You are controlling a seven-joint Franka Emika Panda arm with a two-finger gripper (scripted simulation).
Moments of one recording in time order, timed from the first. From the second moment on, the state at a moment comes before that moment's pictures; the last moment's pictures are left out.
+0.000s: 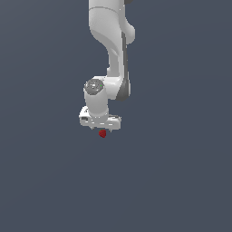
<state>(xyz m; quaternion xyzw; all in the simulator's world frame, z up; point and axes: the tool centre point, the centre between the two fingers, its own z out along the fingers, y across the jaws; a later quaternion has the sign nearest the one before) -0.039 -0.077 0.063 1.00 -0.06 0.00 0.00</state>
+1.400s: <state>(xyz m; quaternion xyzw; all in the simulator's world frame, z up) -0.041 -0.077 0.027 1.00 -0.07 0.00 0.00</state>
